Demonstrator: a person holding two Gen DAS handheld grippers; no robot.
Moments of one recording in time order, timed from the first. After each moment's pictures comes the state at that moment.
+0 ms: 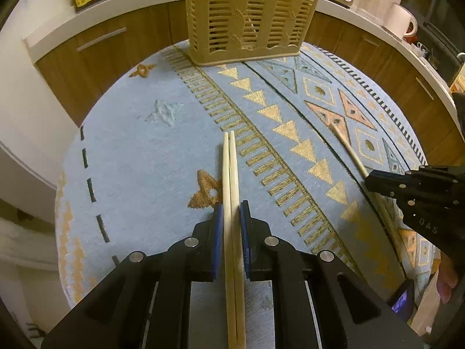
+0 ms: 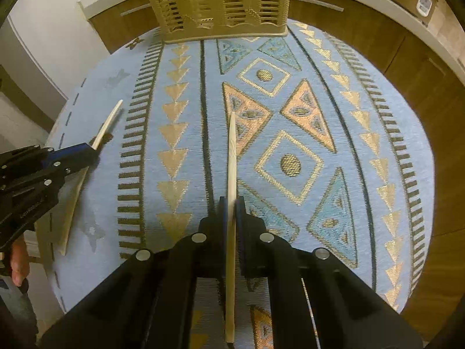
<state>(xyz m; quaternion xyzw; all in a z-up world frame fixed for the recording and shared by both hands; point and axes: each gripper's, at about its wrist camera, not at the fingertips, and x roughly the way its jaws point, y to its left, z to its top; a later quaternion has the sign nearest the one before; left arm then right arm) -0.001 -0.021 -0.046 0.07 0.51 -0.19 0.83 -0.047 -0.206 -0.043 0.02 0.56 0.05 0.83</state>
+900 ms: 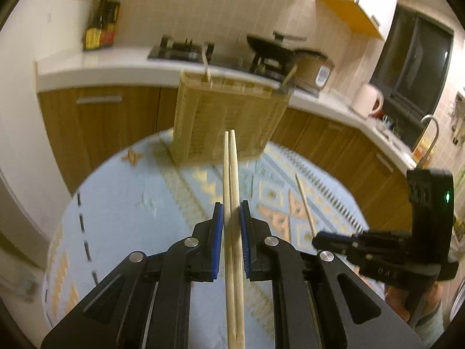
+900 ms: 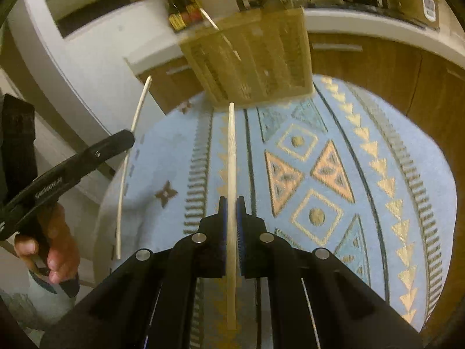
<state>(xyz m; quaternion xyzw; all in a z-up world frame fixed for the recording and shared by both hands) -0.011 -0.003 0.031 -0.06 0.34 -0.25 0.90 -0.054 -0.217 0.015 0.10 0.43 0.15 0.88</state>
